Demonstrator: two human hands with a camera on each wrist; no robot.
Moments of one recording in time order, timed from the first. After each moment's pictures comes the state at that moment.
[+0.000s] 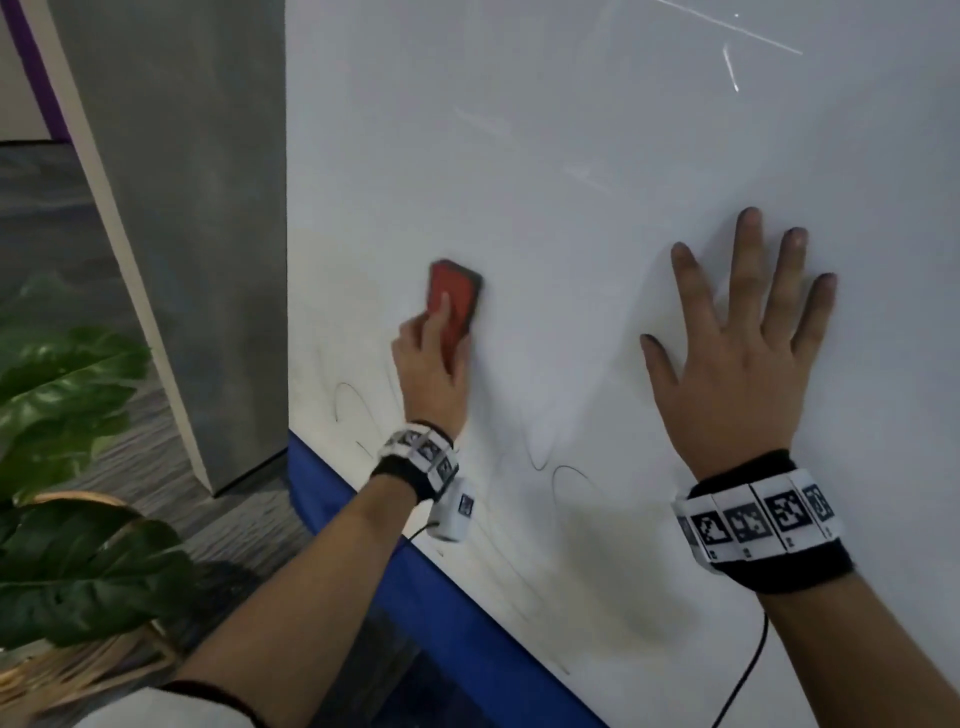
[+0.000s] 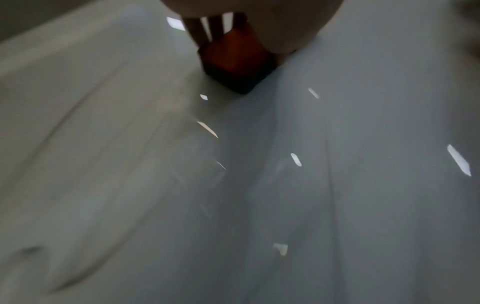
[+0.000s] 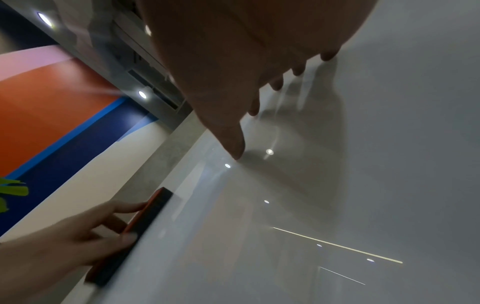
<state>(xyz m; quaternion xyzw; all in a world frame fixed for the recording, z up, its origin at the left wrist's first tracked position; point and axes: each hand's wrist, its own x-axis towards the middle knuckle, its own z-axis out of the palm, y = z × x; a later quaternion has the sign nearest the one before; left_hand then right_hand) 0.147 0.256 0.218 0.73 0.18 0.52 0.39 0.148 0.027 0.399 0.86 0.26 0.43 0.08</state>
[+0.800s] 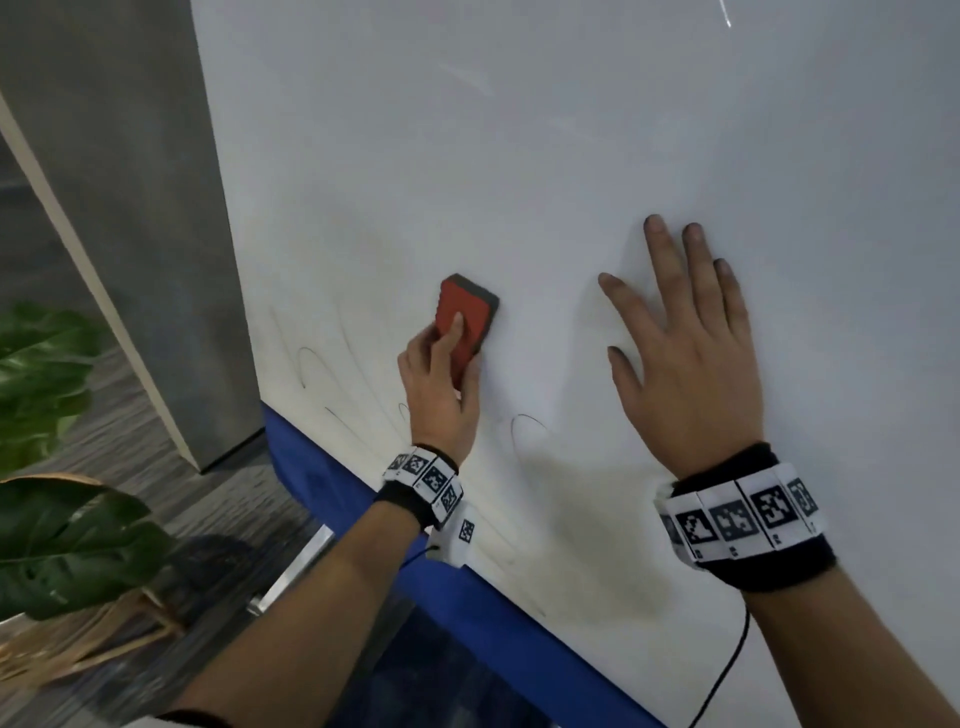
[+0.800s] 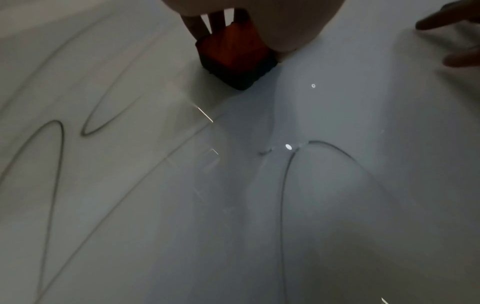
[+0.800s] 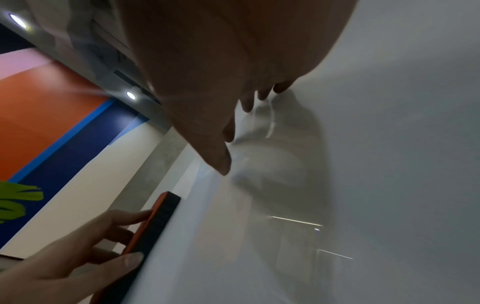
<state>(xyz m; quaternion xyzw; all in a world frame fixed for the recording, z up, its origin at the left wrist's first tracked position) 0.128 0.165 0.183 0.74 0.15 0.48 0.44 0.138 -0.023 0.374 0.85 0.37 0.37 0.07</state>
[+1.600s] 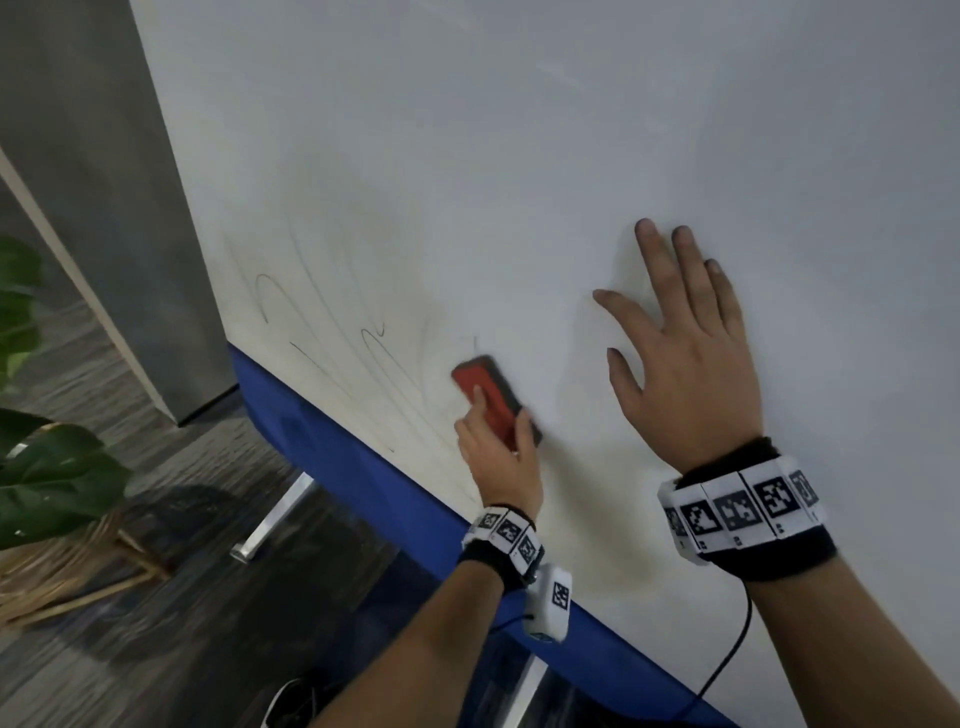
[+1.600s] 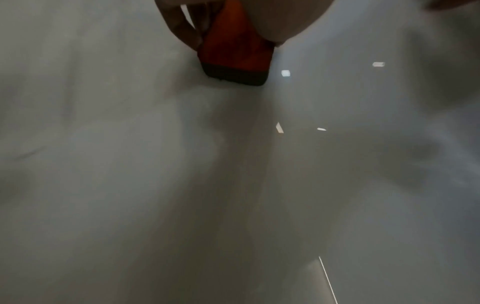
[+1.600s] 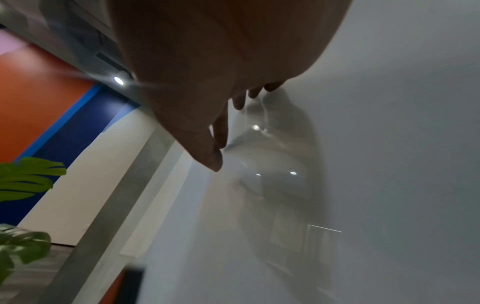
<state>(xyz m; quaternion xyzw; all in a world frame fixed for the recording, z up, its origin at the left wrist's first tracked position) 0.094 -0.022 0.098 0.63 0.31 0.34 0.62 0.123 -0.103 0.315 0.86 0.39 0.32 0.06</state>
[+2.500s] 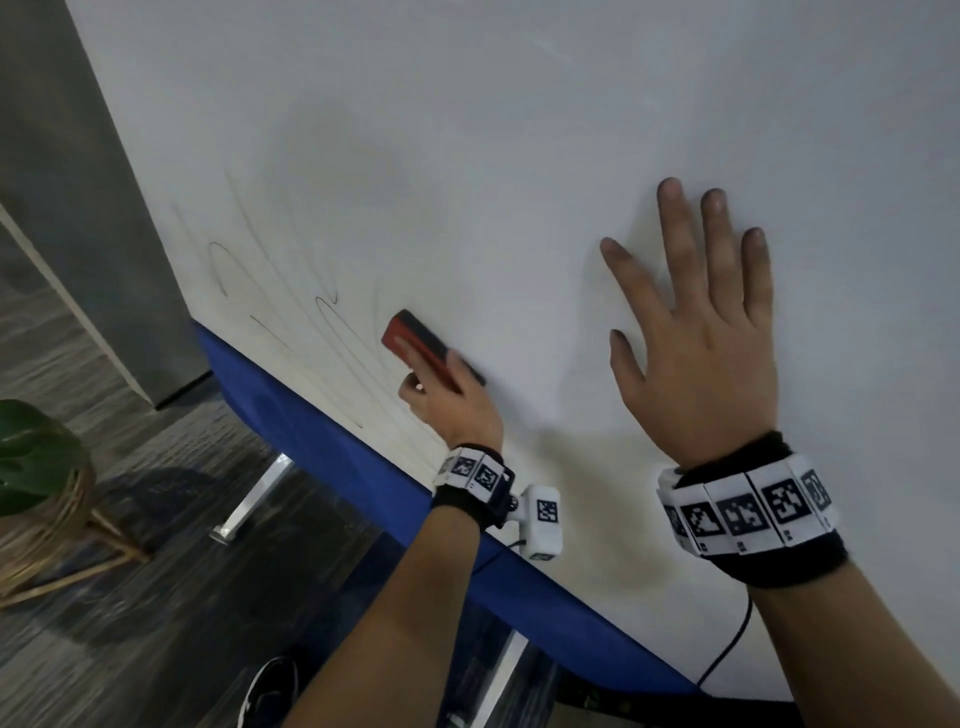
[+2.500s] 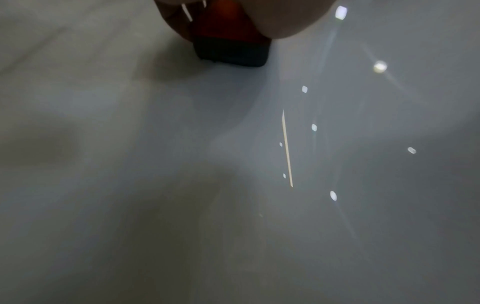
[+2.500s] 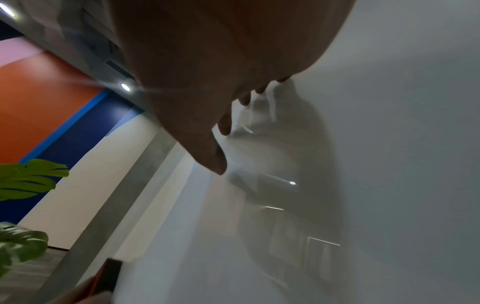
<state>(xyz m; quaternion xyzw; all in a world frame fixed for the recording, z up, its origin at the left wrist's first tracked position) 0.130 -0.021 0.122 0.53 0.42 0.37 0.63 0.121 -0.151 0.314 0.86 0.34 0.37 0.11</state>
